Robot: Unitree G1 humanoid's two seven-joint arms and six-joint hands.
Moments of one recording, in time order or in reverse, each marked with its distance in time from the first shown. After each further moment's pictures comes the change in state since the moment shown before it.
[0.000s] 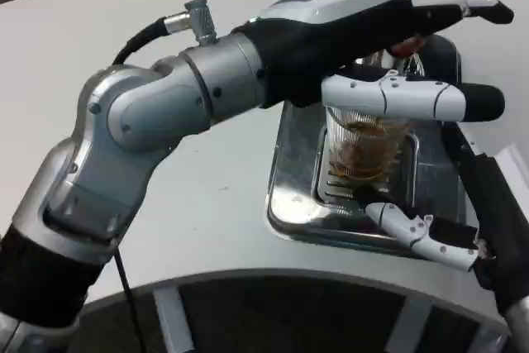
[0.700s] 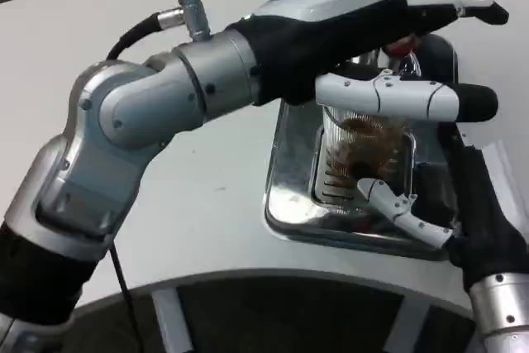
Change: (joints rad) left arm -0.004 0.013 0.013 0.000 -0.004 -0.008 -0.025; right arm -0.128 0.090 0.024 0.255 -0.017 -0.081 -0.175
